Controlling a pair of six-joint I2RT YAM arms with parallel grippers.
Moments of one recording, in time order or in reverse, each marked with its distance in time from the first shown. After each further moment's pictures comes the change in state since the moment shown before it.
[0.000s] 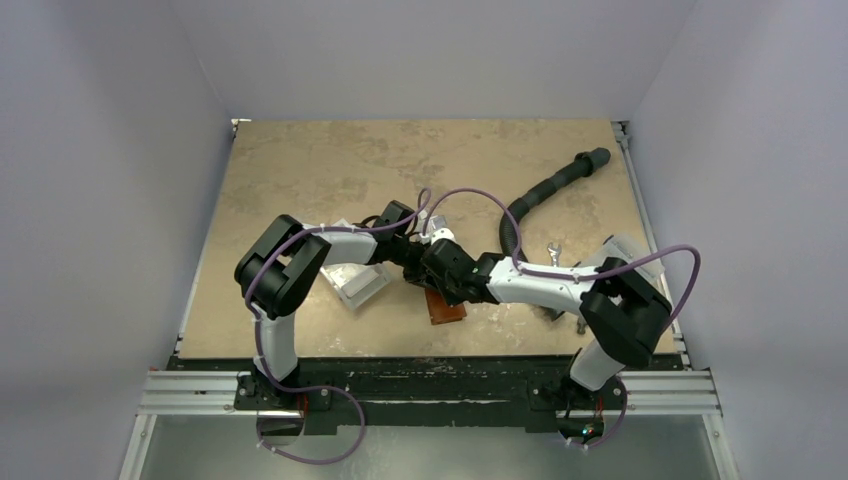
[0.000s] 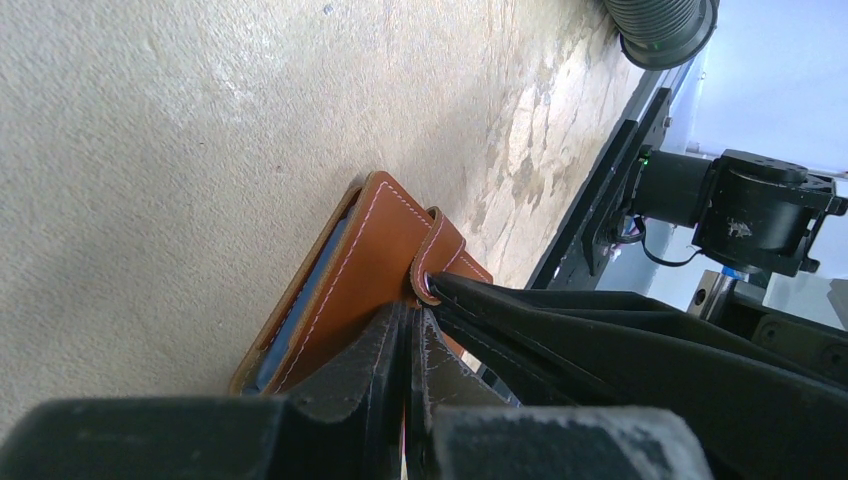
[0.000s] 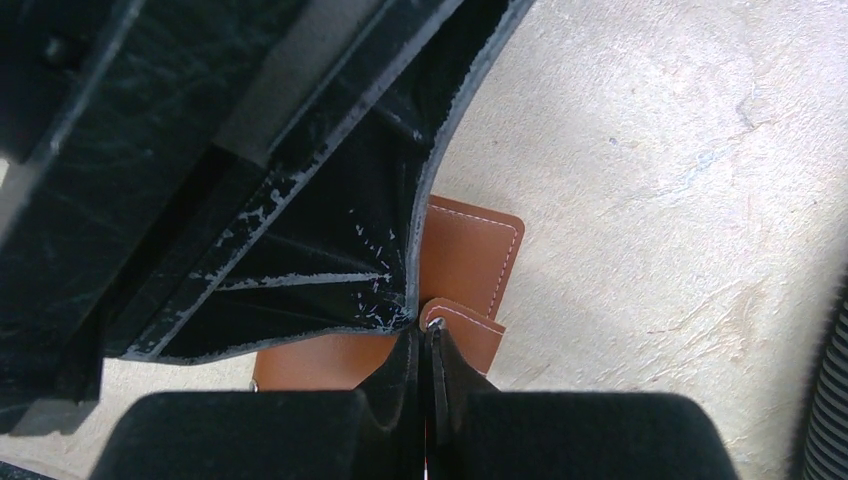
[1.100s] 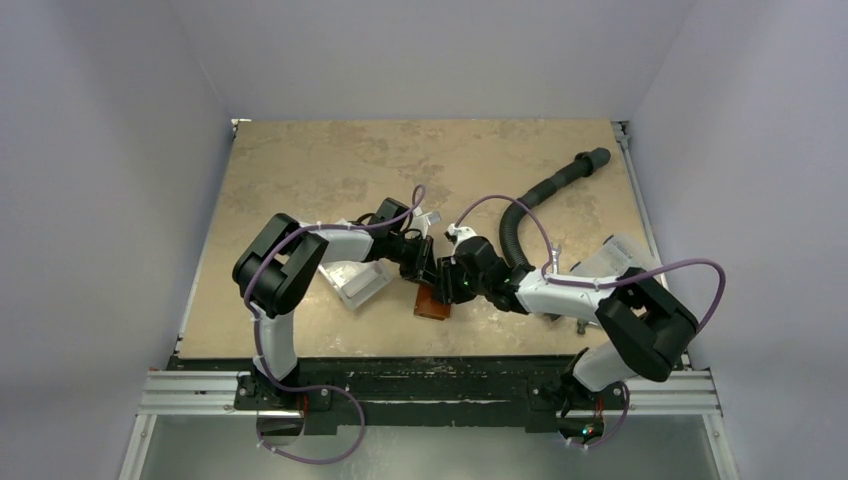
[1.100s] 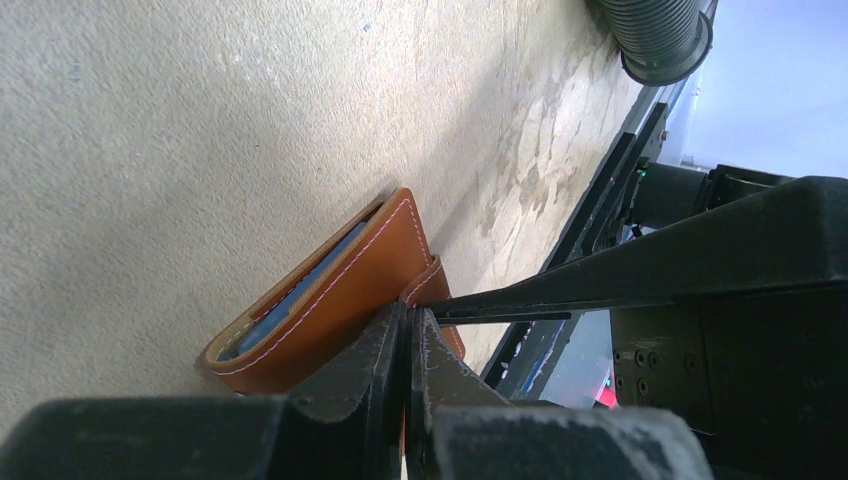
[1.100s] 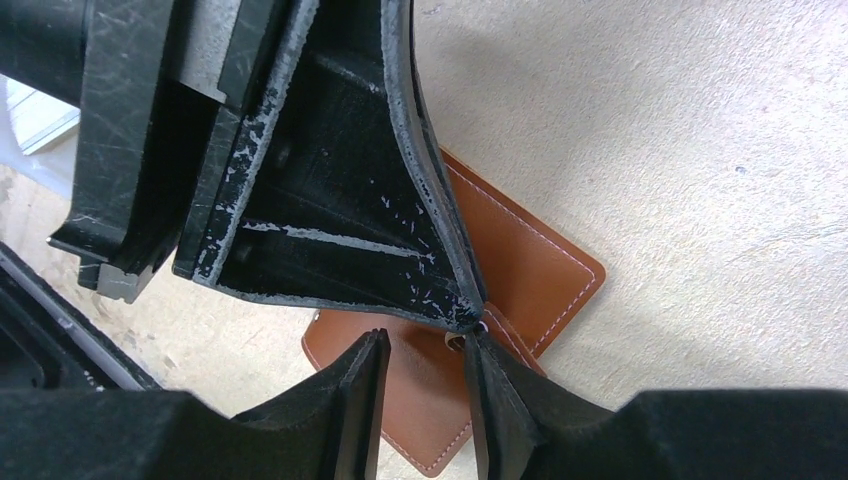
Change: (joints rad) left arm 0.029 0.001 -0.002 0.000 0.007 0.000; right arm -0.134 -0.105 -0.276 0.469 -0.338 0.154
